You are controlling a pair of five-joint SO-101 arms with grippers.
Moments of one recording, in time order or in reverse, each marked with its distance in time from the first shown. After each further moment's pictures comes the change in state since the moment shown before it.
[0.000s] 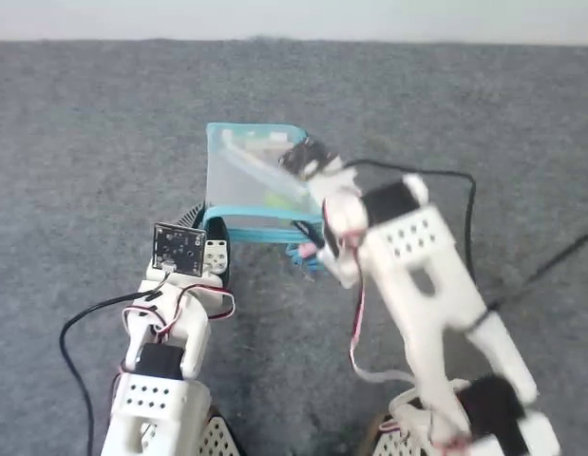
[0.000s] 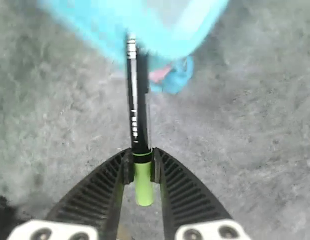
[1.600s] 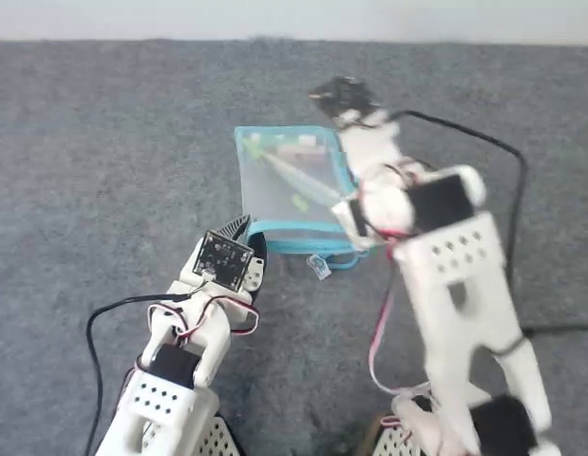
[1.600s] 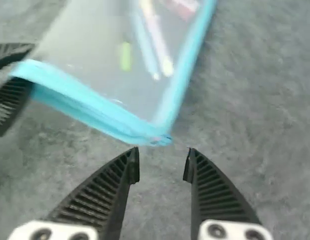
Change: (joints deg) left arm 12.0 -0.1 0.0 3.6 -4.1; right arm 5.5 -13.7 -5.8 -1.6 -4.7
